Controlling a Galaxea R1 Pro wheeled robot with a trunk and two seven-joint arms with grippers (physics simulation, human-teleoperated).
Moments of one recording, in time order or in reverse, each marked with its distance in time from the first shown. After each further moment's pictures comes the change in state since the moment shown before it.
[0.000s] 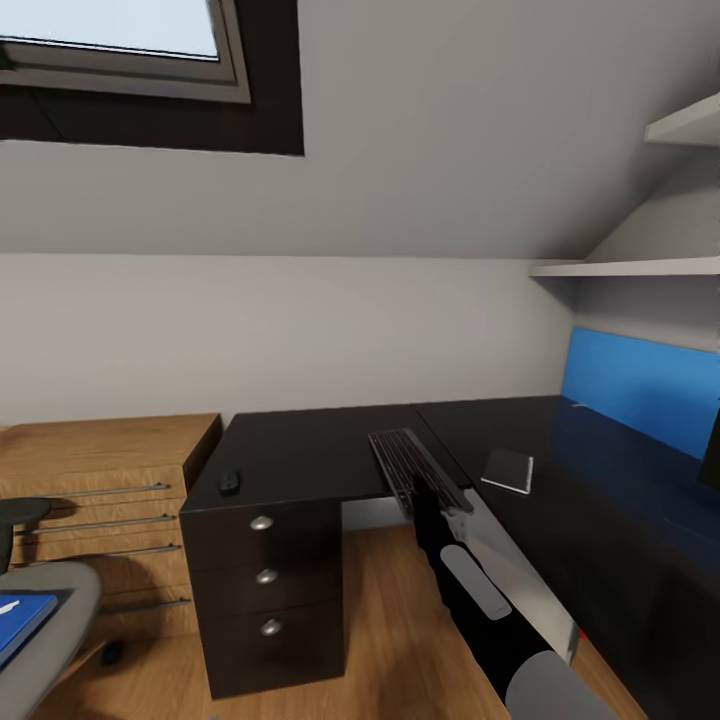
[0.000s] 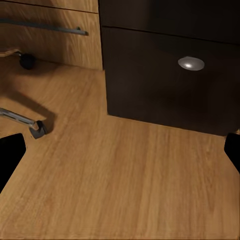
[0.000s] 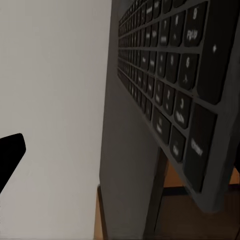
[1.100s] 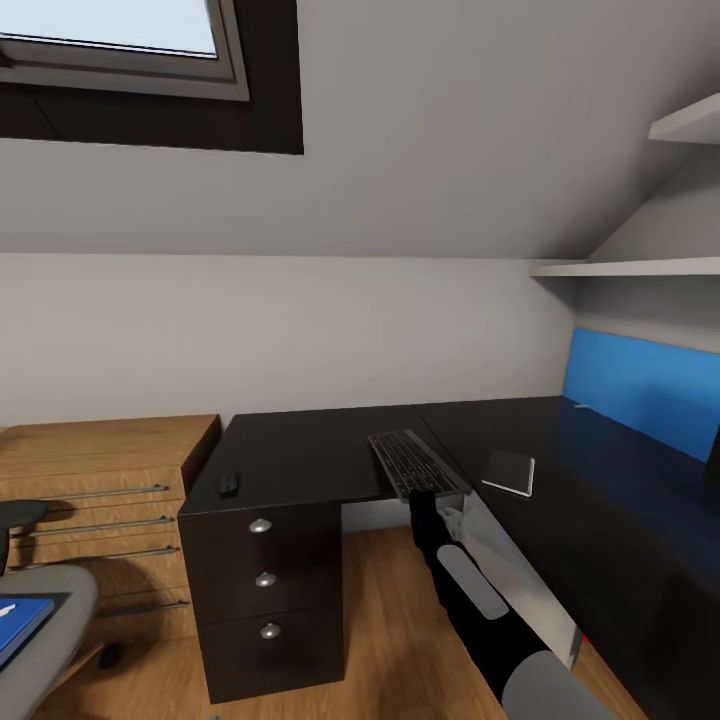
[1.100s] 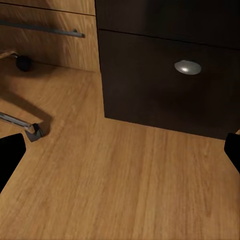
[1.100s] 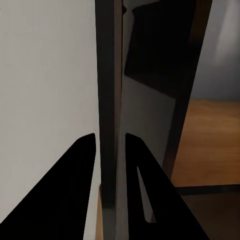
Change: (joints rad) left arm 0.000 -0.005 0.000 -0.004 -0.002 -0.001 0.002; right arm 0.000 0.010 0.001 -0.001 0.006 0.001 0.002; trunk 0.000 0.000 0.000
